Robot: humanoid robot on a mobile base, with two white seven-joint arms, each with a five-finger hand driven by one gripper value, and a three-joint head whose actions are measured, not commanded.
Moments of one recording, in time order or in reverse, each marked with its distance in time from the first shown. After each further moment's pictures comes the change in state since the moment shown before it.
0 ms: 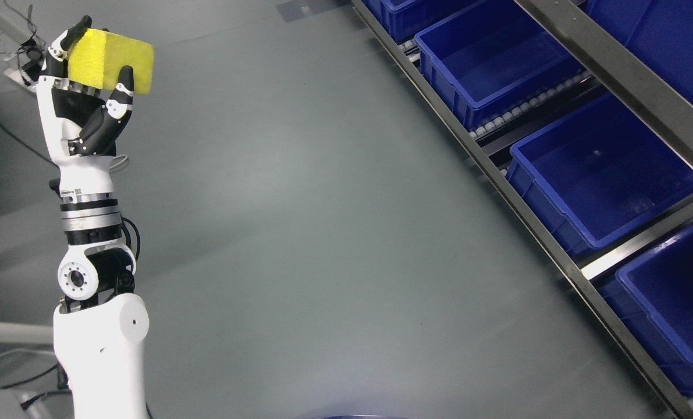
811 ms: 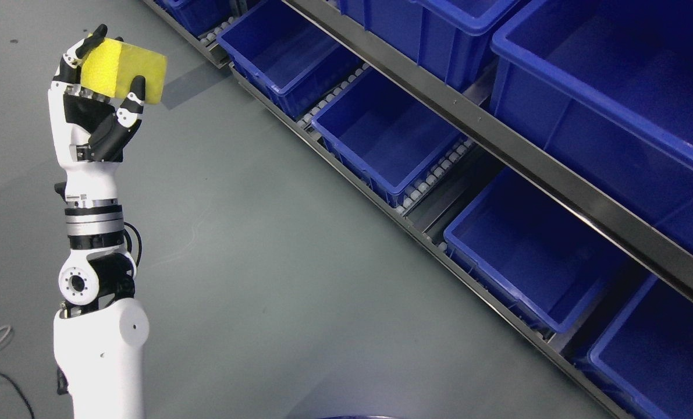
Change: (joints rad) left arm 0.014 0.000 0.001 -0.005 -0.004 0.001 -0.058; right arm 0.000 0.000 0.000 0.000 0.000 0.000 0.000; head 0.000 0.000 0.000
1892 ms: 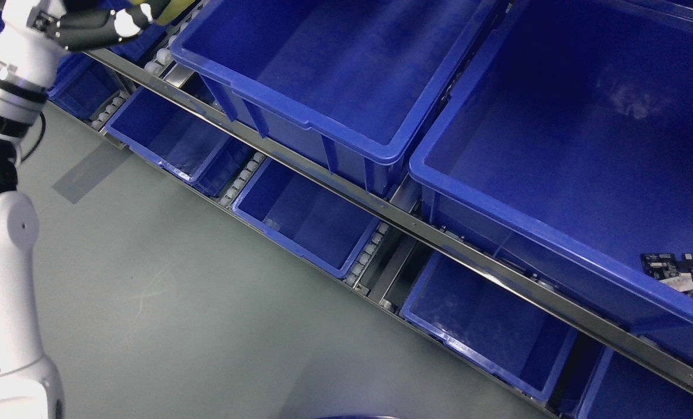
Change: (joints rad) left arm -0.416 0.361 -0.135 -0.016 -0.126 0.300 -0.422; right arm 0.000 0.000 0.000 0.000 0.000 0.000 0.000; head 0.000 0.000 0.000
